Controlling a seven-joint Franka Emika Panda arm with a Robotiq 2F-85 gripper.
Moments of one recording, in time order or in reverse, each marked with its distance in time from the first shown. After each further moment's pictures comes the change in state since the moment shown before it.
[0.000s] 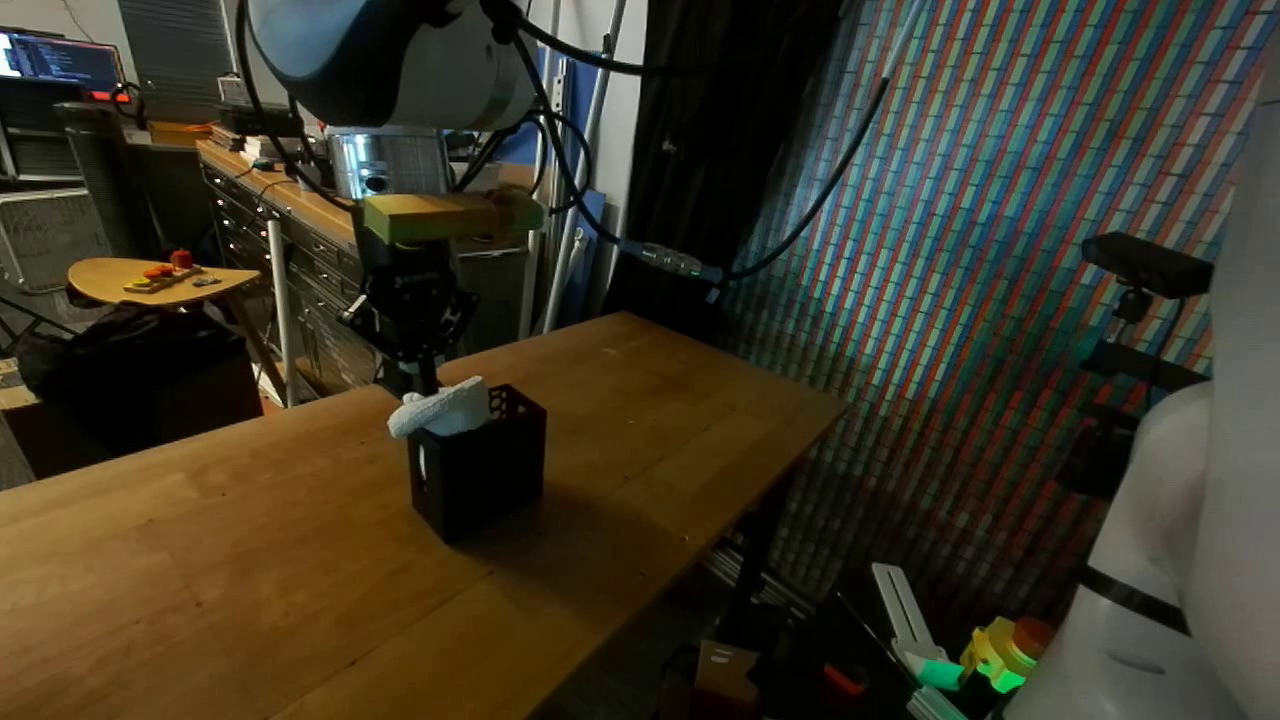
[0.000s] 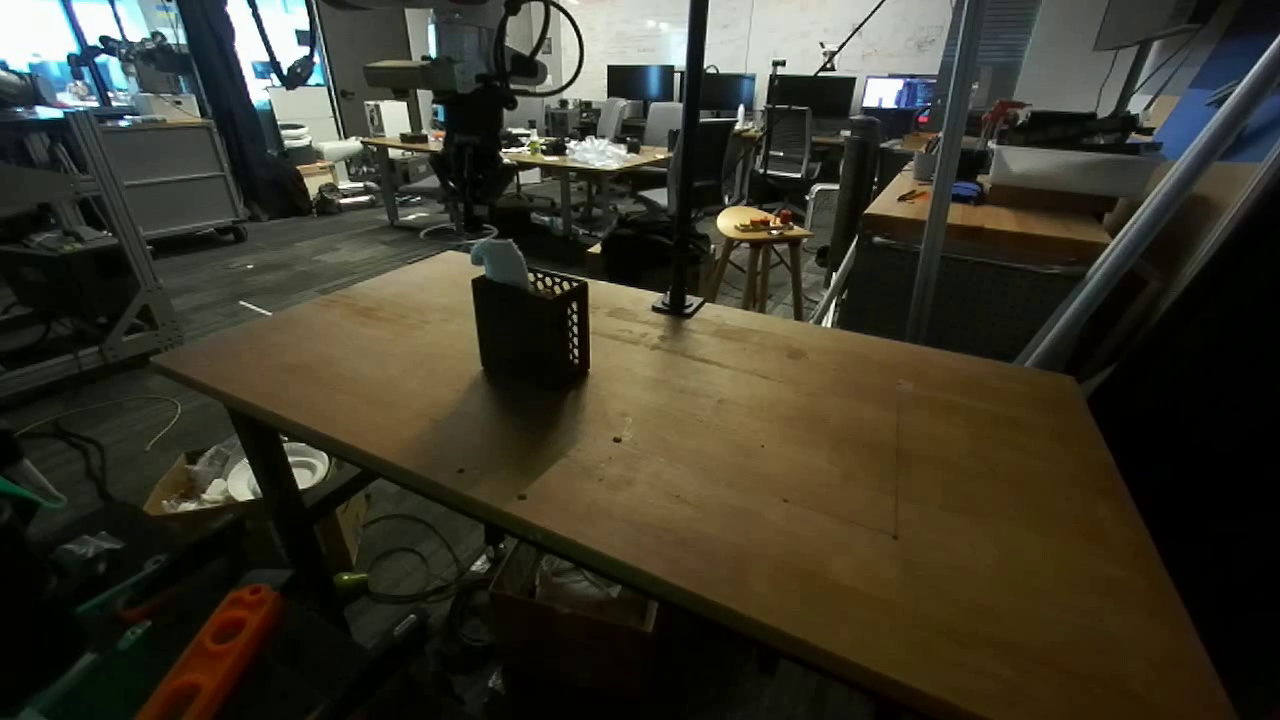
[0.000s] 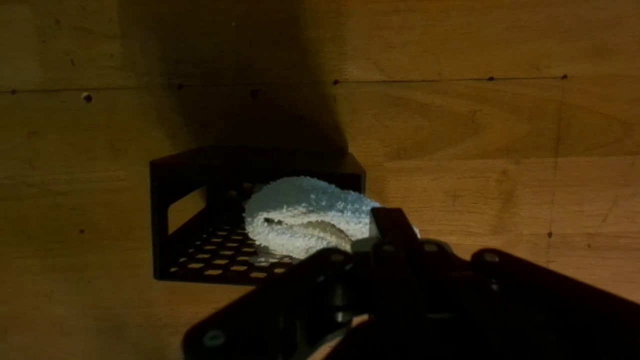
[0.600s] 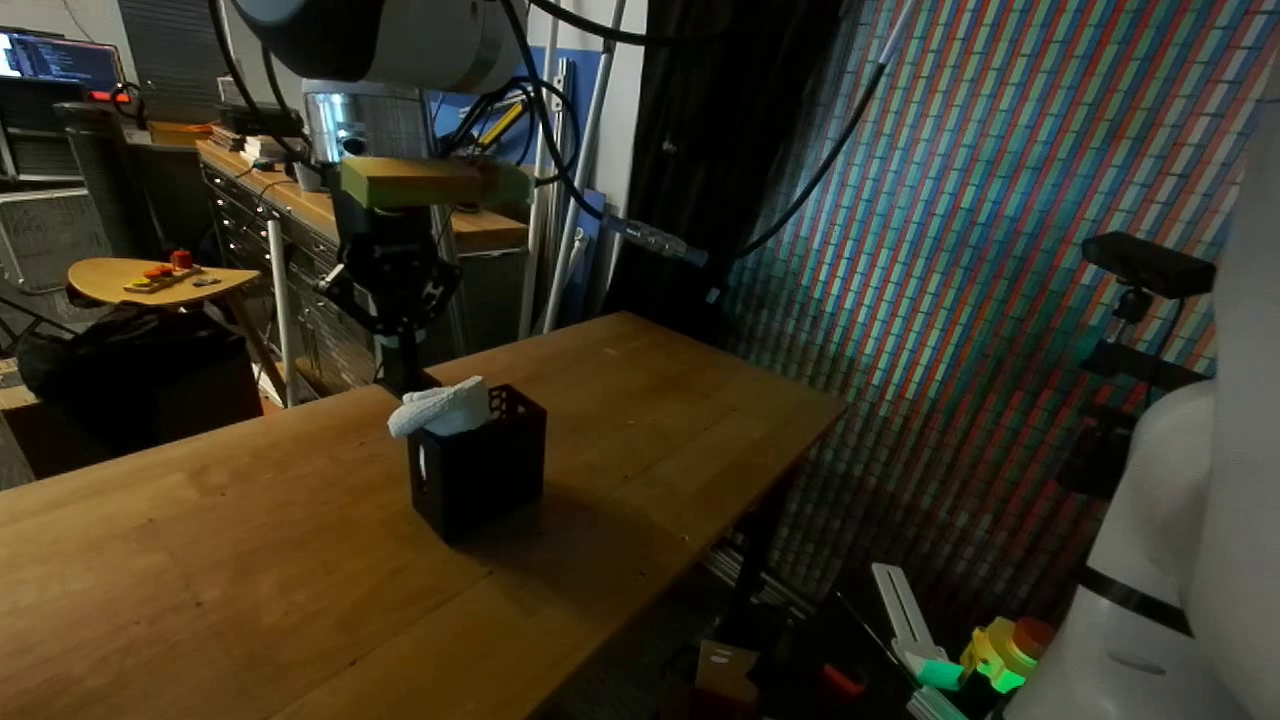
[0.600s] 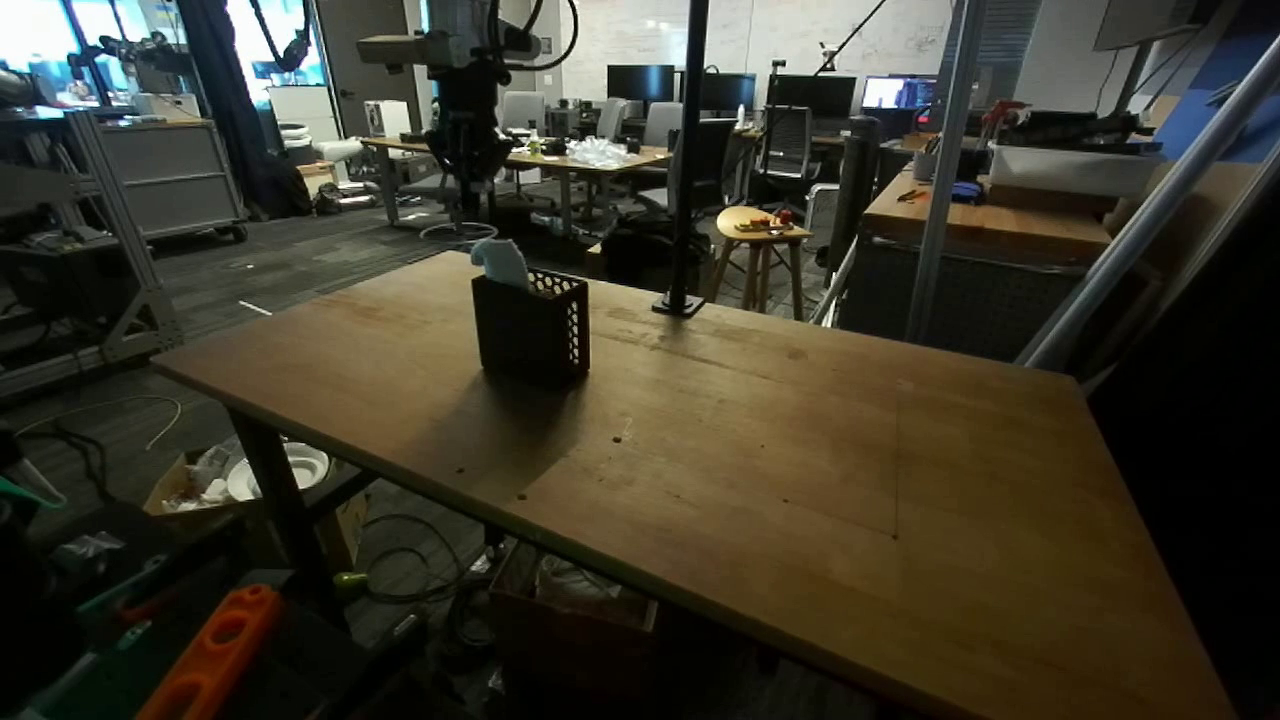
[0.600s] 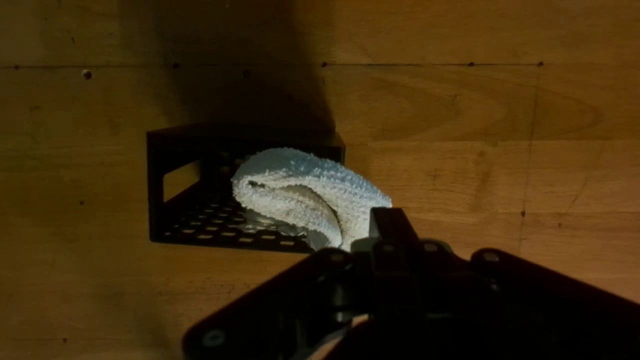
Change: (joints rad) arm 0.015 -0.007 0.004 0.052 -0.004 -0.028 0.000
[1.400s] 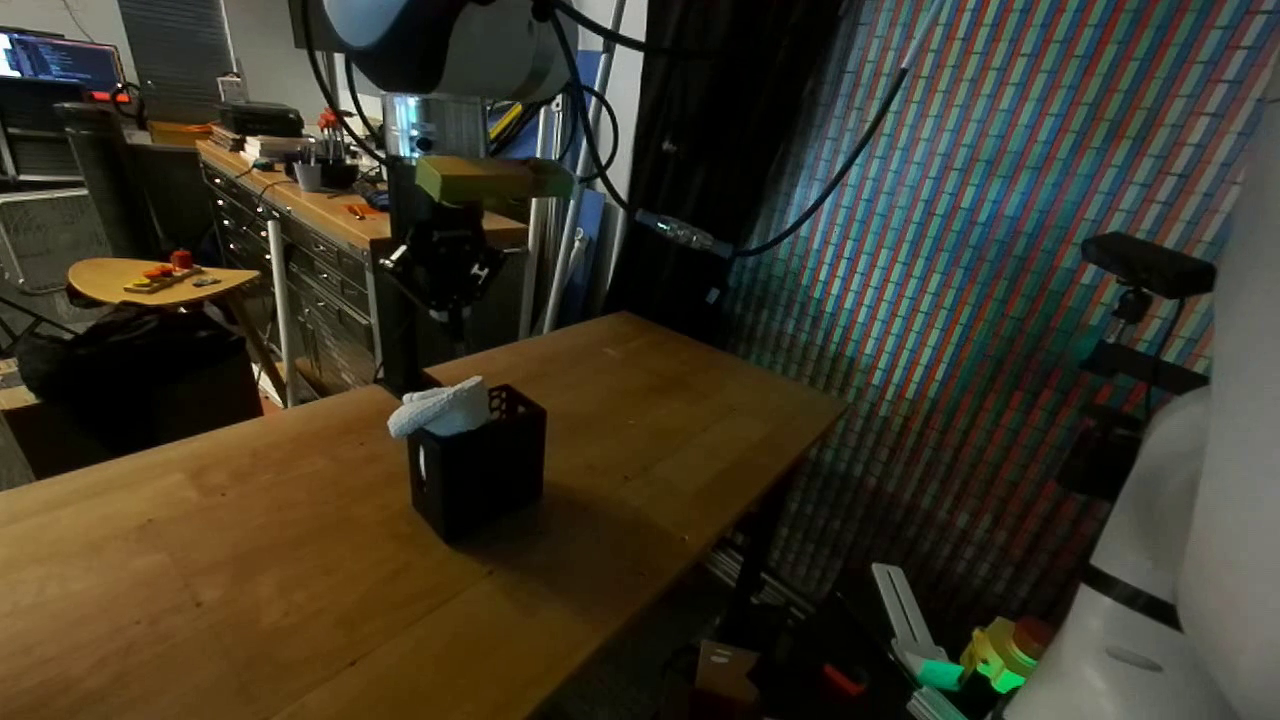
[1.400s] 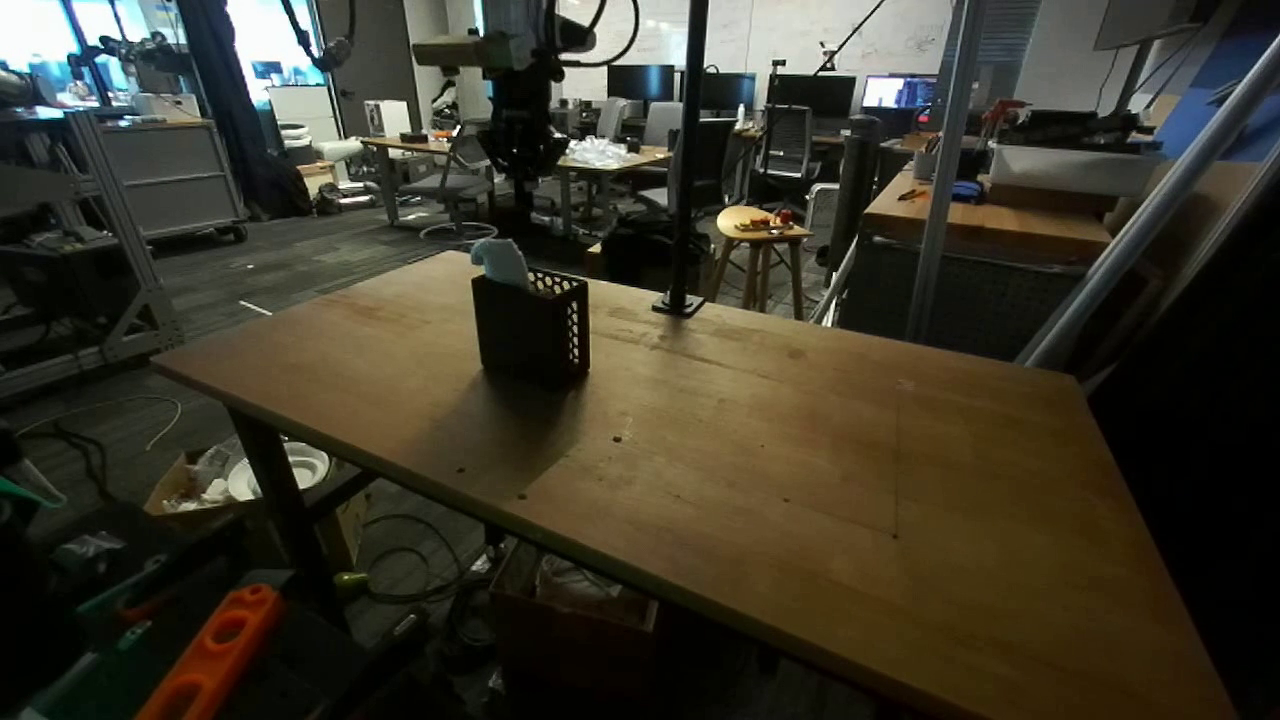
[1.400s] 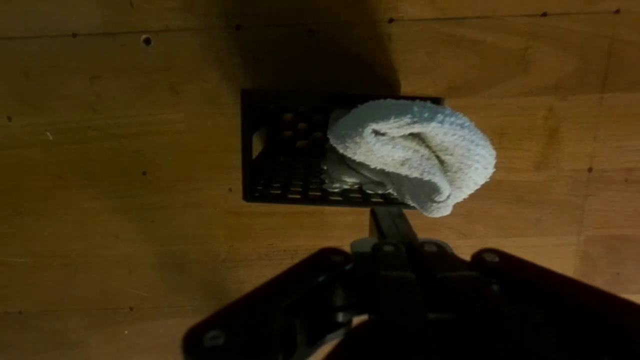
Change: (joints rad) arm -0.058 -0.008 -0.049 -0.004 -0.010 0.053 -0.069
